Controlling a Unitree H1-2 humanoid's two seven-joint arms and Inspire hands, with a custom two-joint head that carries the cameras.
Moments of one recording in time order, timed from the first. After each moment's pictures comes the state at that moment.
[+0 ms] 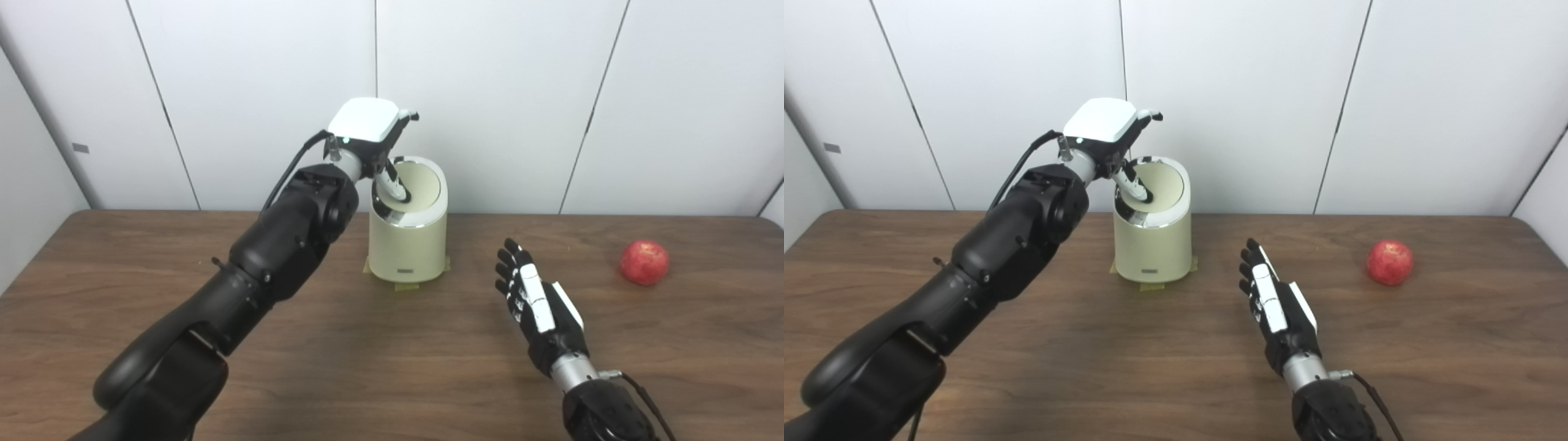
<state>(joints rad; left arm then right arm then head) -0.99 0.25 -0.58 0.46 0.89 0.26 -0.17 -0.16 -0.02 0.01 -0.11 0.08 0.30 0.08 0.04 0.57</state>
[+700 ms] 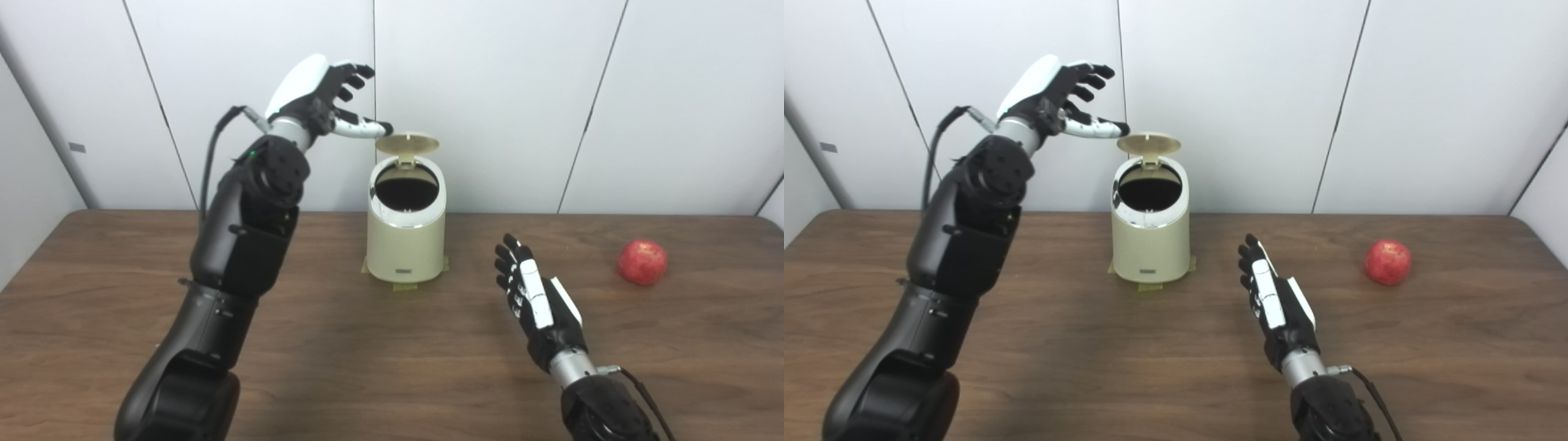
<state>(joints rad) -0.86 0.16 -0.02 0.07 0.69 0.47 -0.34 -0.17 -0.02 0.02 -0.11 0.05 0.30 0.07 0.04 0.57</state>
